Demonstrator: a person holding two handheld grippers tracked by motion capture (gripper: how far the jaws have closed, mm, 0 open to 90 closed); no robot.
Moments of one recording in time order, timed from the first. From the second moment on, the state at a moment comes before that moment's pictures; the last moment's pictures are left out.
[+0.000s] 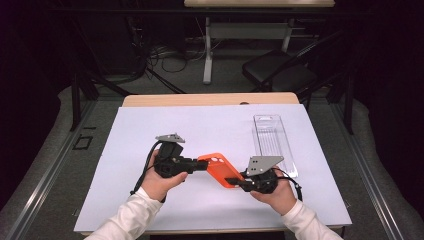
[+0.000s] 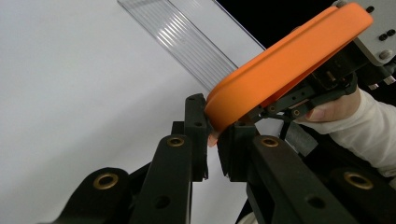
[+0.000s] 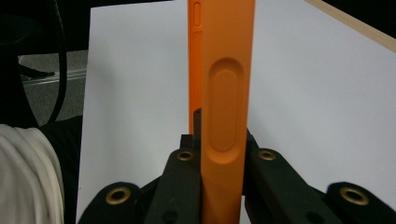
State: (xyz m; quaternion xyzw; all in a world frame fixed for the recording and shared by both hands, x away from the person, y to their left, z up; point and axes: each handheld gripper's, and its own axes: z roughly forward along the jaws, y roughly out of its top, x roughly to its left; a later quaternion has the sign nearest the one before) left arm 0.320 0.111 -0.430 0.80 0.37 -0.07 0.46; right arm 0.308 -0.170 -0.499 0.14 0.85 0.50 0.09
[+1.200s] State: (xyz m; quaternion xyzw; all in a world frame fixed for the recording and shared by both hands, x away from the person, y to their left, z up) left arm 0.327 0.105 -0.431 0.79 0.42 -0.09 0.43; right arm 0.308 -0.171 -0.497 0.15 0.85 0.49 0.11
